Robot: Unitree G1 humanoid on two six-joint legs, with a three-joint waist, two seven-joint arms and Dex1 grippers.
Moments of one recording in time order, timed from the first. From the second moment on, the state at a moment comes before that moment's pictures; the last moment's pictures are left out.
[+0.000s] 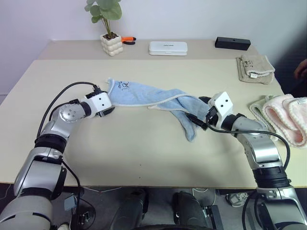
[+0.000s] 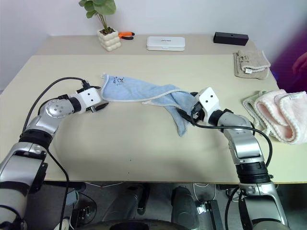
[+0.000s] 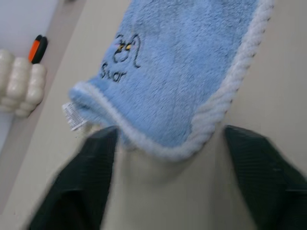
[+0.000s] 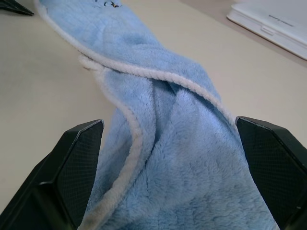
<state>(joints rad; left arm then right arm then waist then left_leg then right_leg) -0.83 0.63 -0.24 1.00 0.29 -0.47 -0.57 -0.39 -0.54 -0.02 0.00 0.18 0.28 0.71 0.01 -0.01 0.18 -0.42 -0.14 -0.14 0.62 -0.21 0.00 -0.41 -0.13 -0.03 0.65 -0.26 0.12</state>
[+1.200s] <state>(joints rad) 0.17 0.78 0.23 -0.34 -0.16 0.20 -0.70 -0.66 -0.62 0.03 0.44 0.10 0.20 0.80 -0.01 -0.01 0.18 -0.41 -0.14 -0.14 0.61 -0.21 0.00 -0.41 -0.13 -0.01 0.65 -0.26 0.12</state>
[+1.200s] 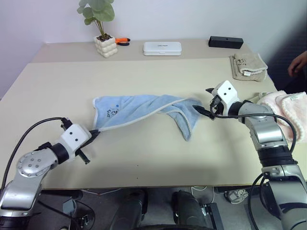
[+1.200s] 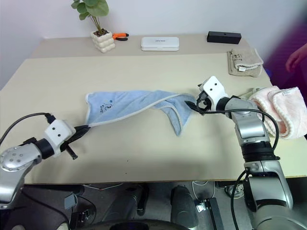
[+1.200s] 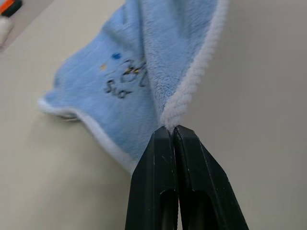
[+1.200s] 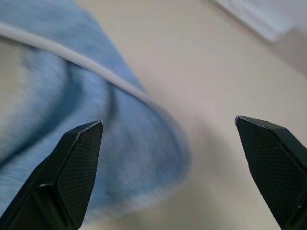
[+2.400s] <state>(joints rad) -0.45 0.74 0.21 0.05 -0.08 0.12 -0.50 -1.18 -0.56 0.00 1.06 0.00 -0.06 0.68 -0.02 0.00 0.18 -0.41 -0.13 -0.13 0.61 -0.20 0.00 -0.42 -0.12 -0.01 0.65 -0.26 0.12</state>
